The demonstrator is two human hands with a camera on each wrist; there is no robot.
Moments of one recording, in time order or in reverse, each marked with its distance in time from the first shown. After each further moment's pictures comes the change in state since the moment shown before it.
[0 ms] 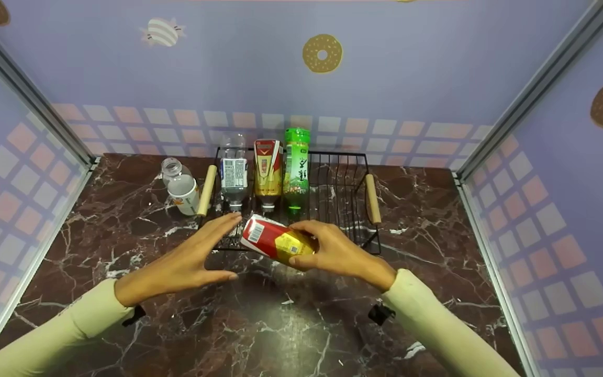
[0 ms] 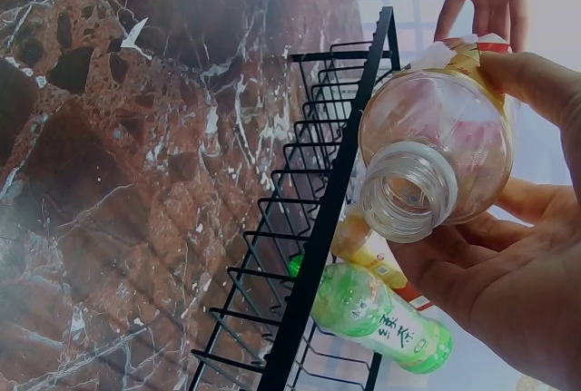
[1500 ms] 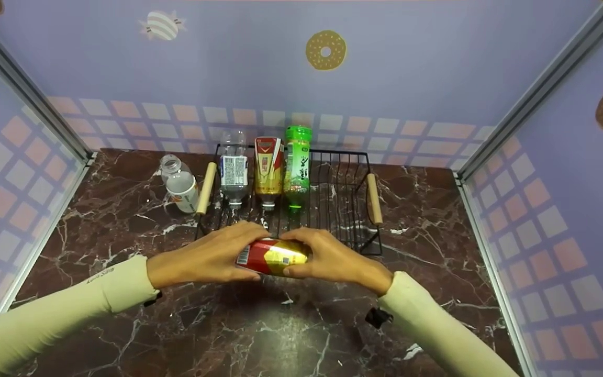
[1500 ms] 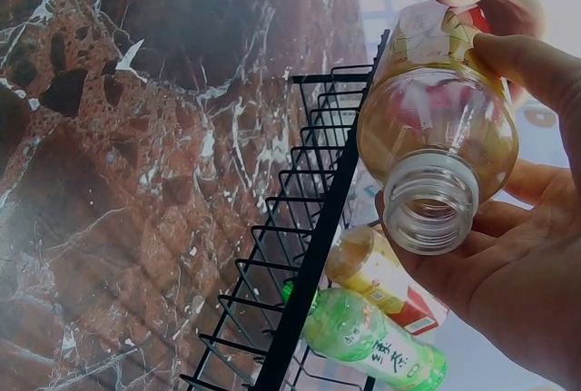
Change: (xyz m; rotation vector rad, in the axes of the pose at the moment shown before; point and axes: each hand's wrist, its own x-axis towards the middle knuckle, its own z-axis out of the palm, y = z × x) left_hand 0.047 0.011 0.012 0.160 -0.136 0.136; right_hand 0.001 -0.010 0.007 -0.049 -0.084 -0.074
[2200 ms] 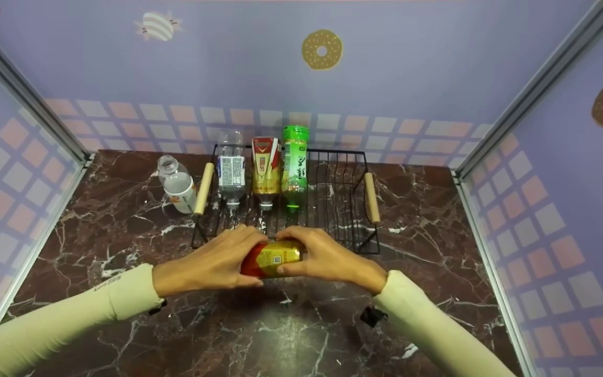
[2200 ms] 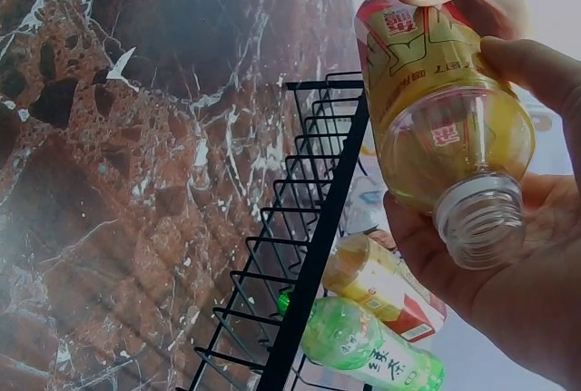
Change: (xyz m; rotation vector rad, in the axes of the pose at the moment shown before) left_hand 0.002 0.009 0.017 0.081 -0.020 -0.129; right_hand 0.003 -0.002 0.002 0.071 0.002 0.038
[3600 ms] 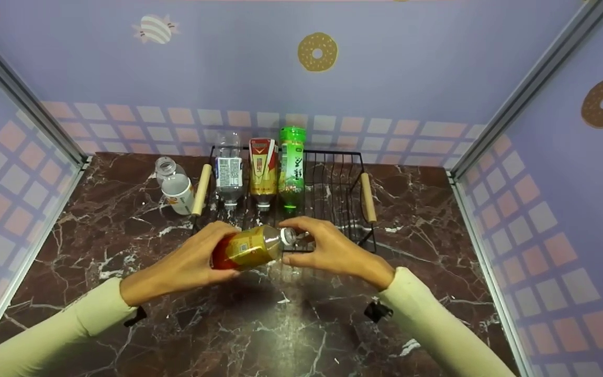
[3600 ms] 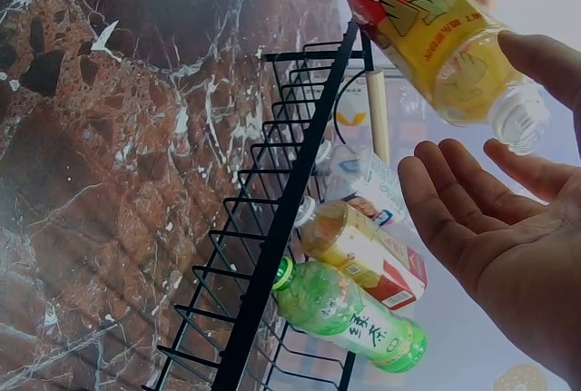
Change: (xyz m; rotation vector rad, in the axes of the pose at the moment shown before) left_hand -0.036 -0.021 -0.006 -0.252 0.199 -0.044; right_hand -0.009 0.001 -0.017 -0.017 0.099 -0.089
